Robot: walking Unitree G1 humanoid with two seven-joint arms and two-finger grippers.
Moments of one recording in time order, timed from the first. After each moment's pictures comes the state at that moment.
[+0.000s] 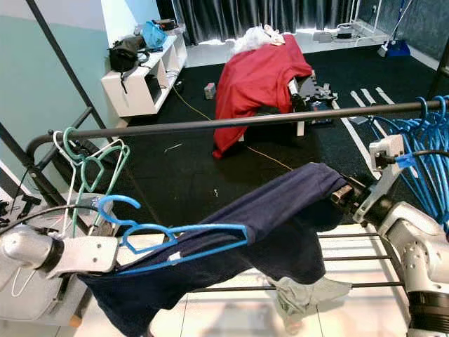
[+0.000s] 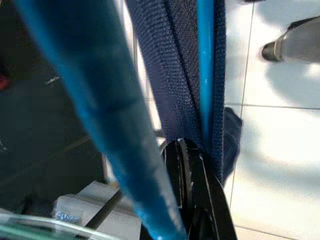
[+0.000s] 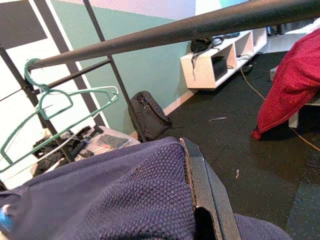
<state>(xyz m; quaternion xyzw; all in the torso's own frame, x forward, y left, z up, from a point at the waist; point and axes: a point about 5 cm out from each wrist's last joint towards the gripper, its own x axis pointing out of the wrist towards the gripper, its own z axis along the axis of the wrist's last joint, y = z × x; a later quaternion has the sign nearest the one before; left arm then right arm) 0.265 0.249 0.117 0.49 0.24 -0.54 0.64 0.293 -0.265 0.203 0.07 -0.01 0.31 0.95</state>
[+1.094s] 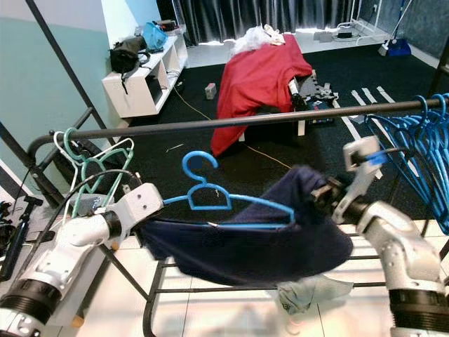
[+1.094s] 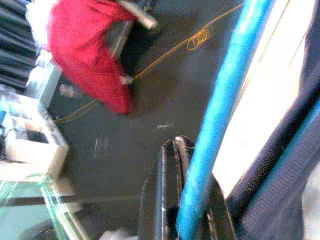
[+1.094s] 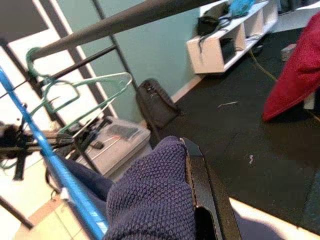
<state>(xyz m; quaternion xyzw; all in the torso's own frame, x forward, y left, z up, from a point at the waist) 0.319 0.186 0.122 0.43 -0.01 -0.32 0.84 0.299 -0.231 0.195 0.08 0.02 0.33 0.94</state>
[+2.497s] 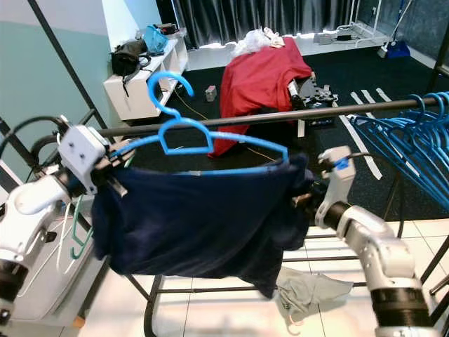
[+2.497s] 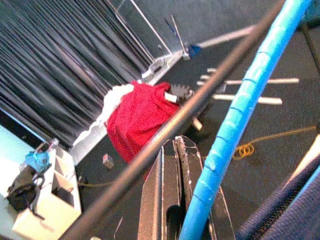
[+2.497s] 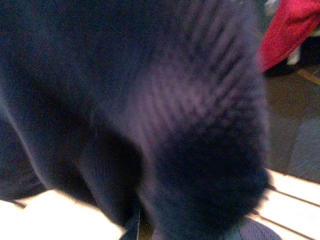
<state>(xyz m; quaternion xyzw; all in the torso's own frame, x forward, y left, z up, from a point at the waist) 0.325 0.215 0.235 0.22 -0.22 -0.25 0.91 0.305 -0.201 0.145 0.07 0.13 0.28 0.95</state>
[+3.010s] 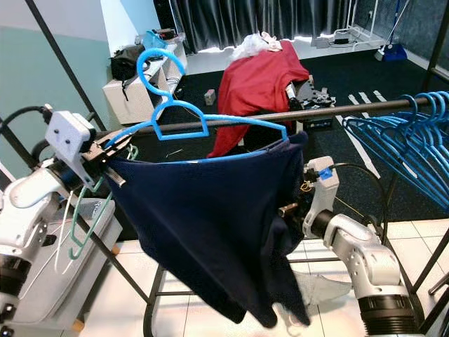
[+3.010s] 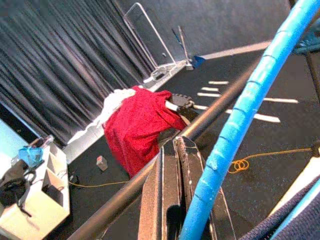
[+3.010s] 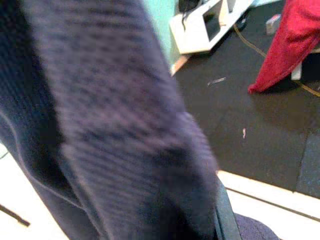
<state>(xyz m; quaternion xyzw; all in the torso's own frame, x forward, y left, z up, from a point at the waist) 0.325 0.227 0.239 0.18 -0.22 -0.23 0.93 0.306 -0.203 0.156 0.09 0.08 0.28 0.95</state>
